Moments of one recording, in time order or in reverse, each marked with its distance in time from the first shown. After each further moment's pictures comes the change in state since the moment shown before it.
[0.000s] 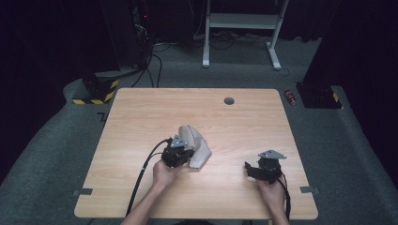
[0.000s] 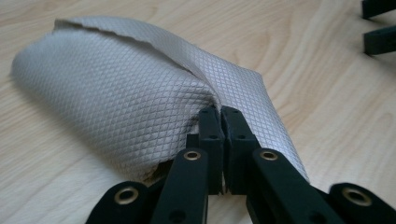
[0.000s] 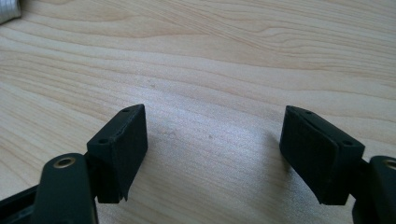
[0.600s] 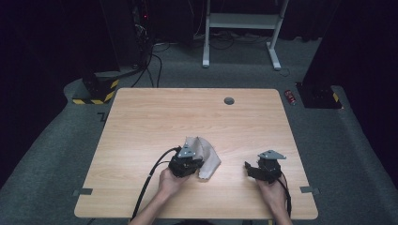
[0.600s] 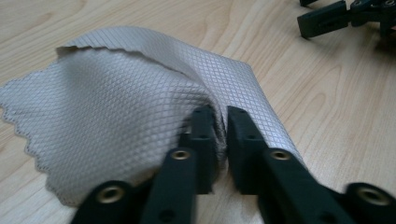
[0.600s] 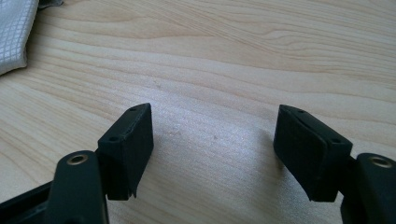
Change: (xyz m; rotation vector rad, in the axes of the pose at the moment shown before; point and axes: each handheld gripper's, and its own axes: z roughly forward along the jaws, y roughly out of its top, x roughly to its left) left arm -0.033 -0.009 0.002 -0.009 -0.095 0.052; right arm 0.001 0.000 -0.001 -0.006 0.010 -0.010
